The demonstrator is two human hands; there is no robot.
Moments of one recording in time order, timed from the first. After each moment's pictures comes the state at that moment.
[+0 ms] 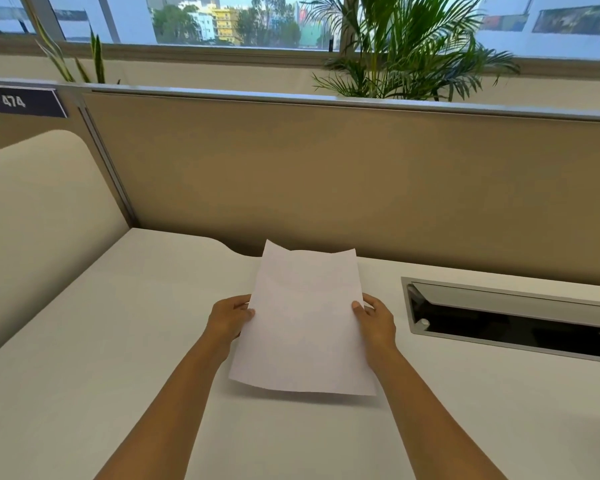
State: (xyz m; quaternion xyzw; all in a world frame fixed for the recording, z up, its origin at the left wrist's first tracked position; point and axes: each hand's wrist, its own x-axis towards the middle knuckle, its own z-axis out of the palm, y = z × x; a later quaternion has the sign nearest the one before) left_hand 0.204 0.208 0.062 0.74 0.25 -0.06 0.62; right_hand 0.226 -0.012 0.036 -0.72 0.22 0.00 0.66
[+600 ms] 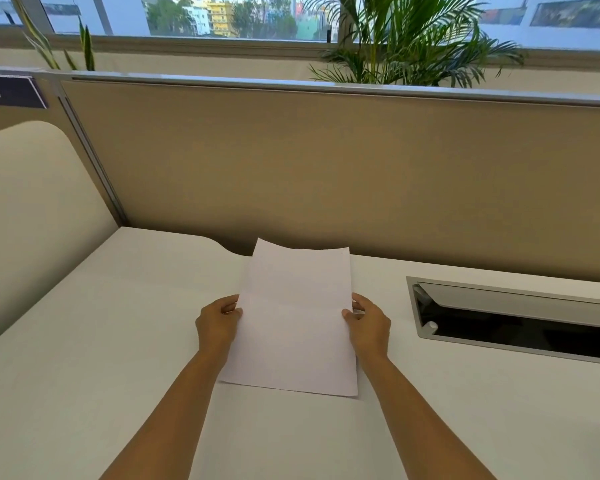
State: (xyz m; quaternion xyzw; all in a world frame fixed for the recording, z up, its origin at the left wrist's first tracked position) left_hand 0.224 0.212 0.030 0.77 0.30 0.07 0.56; right_hand 0.241 0.003 0.015 -0.82 0.17 -0.05 0.54
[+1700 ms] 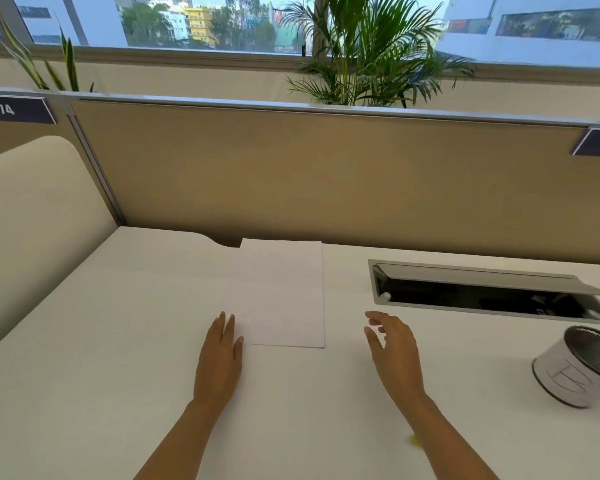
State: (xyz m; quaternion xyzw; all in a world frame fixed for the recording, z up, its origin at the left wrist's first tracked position) left_hand 0.111 0.196 -0.012 0.95 0.08 0.08 0.30; right_hand 0.108 -0.079 0.034 -0.90 0.04 -0.16 0.40
